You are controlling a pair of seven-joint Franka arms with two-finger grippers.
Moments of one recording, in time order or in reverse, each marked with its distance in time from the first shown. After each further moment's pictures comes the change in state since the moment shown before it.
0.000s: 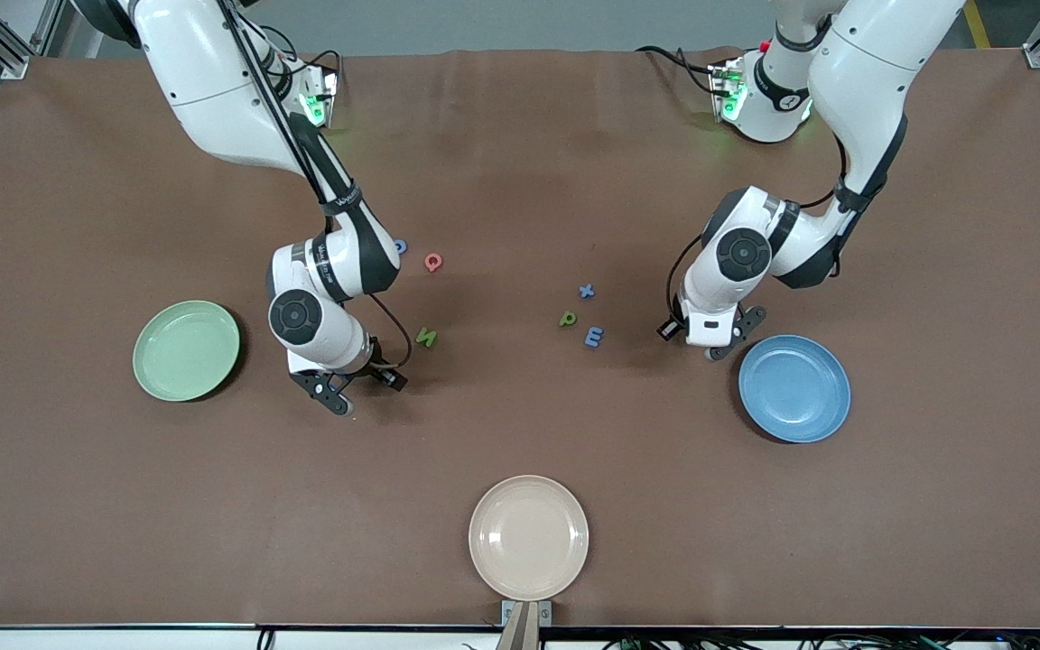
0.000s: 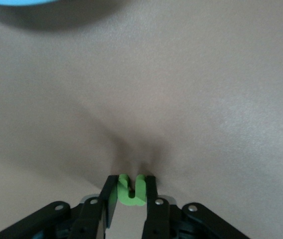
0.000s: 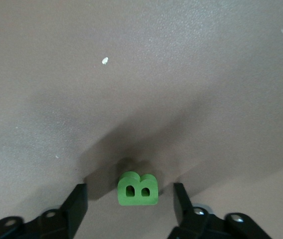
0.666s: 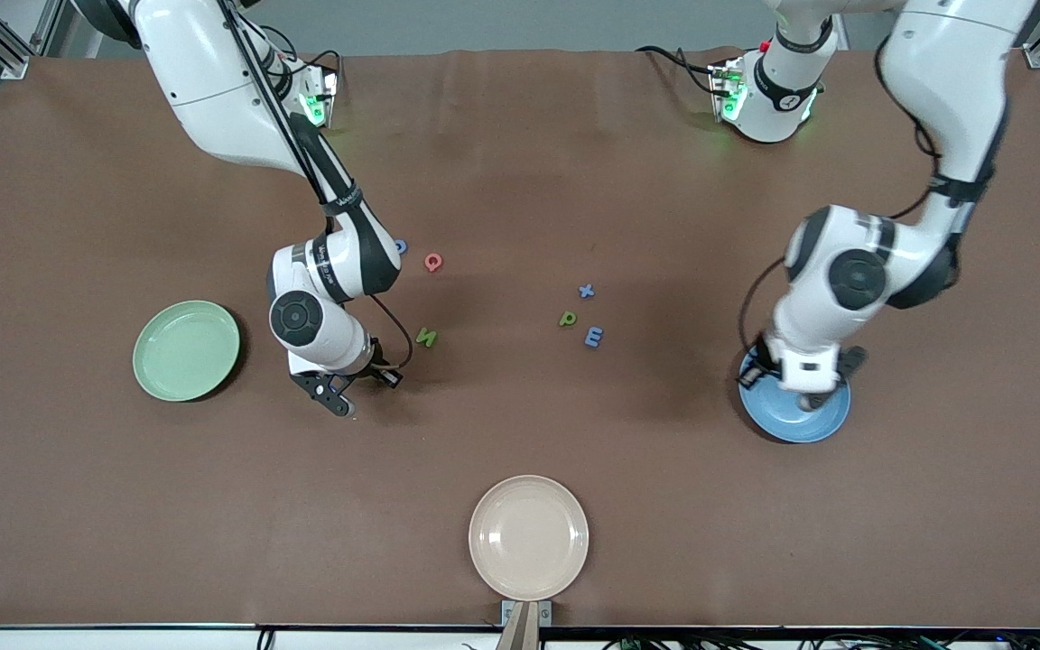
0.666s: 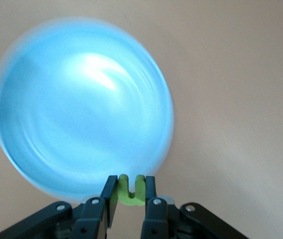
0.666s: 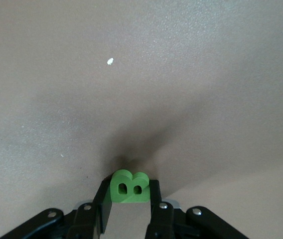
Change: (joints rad) left arm 0.238 -0.052 0.023 0.193 0.041 -0.129 0.259; right arm 0.001 -0.002 -0.001 0.009 0.000 -0.011 -0.001
